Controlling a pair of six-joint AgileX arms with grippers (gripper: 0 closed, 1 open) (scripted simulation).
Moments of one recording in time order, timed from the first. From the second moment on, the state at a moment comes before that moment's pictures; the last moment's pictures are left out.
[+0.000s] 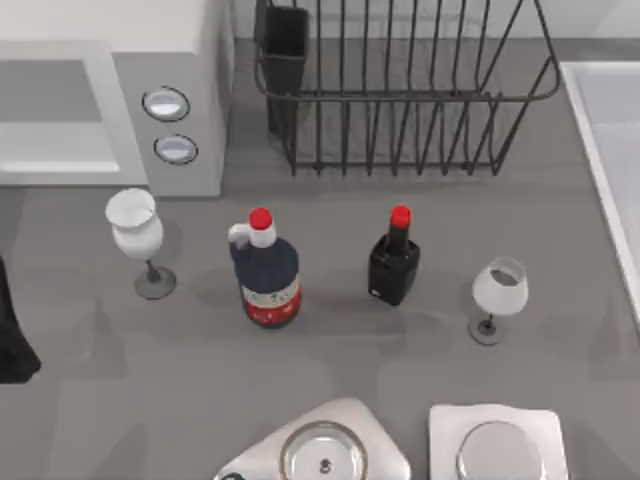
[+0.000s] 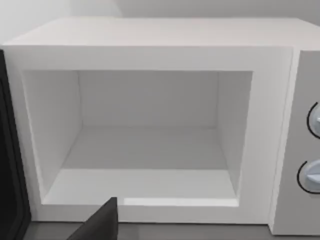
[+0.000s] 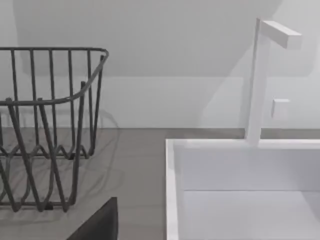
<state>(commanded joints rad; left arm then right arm) 0.00 0.00 0.00 0.00 0.00 0.00 0.00 0.00 0.00 0.00 0.00 0.00</state>
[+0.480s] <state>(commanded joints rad) 0.07 0.23 0.19 -0.17 0.00 0.16 0.00 0.00 0.00 0.00 0.00 0.00</state>
